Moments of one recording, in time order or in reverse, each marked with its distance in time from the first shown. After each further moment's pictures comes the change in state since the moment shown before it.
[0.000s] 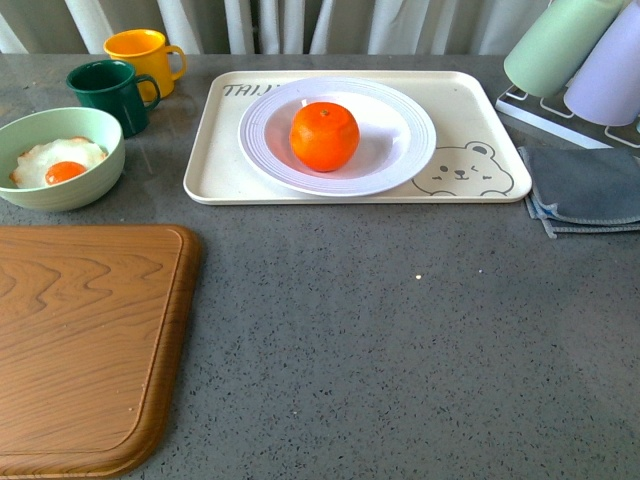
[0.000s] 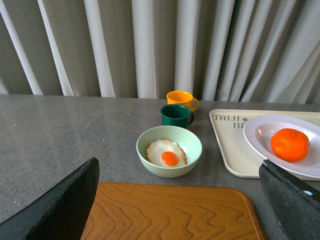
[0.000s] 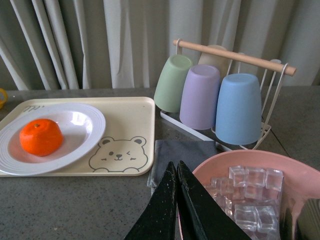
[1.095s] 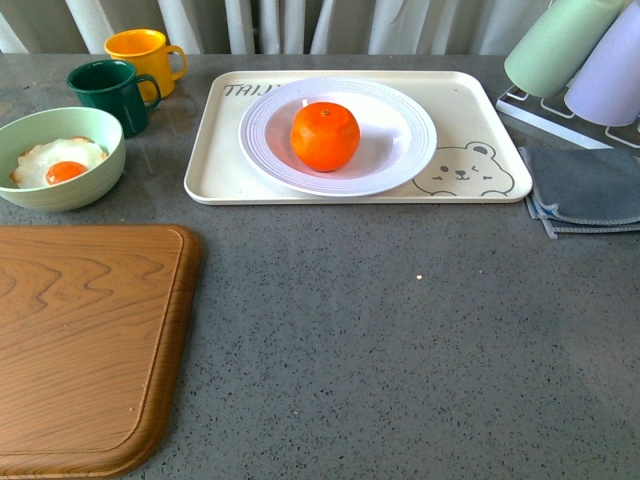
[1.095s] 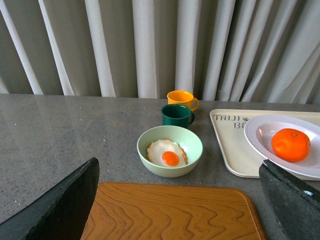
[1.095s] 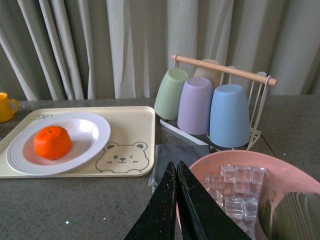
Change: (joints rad) left arm 0.000 0.000 0.000 0.000 0.000 0.000; right arm 0.000 -0.613 -0.015 -0.560 -0.001 0.000
